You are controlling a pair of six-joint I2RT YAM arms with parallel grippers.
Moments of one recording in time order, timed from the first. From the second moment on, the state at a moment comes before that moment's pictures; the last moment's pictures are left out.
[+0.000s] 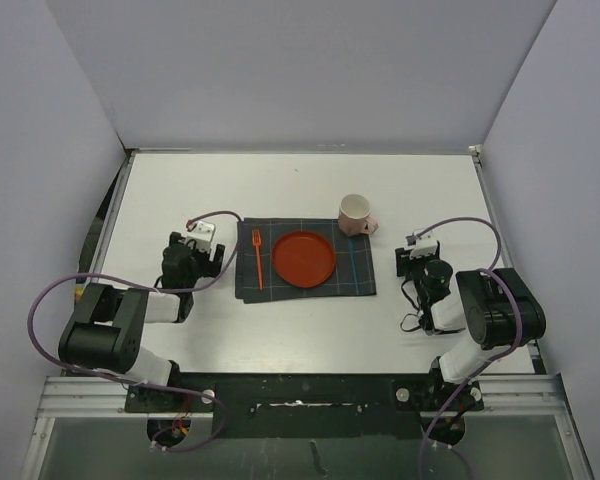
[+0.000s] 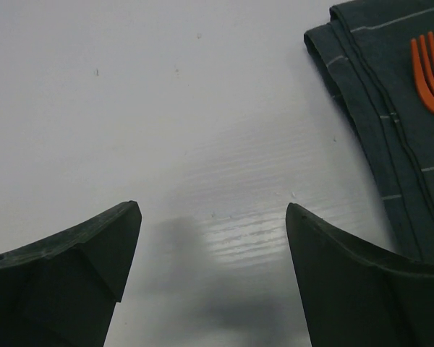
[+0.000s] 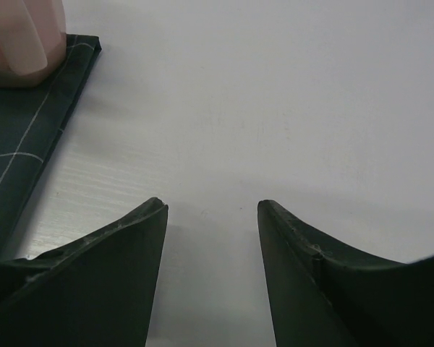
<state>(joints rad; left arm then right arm) -0.18 1.50 0.33 0.78 -0.08 0.19 0.08 1.63 0.19 1.20 0.02 -0.21</state>
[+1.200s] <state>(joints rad) -0.01 1.59 0.33 0.93 0.02 0.03 0.05 1.63 0.34 0.99 0.06 -0.15</state>
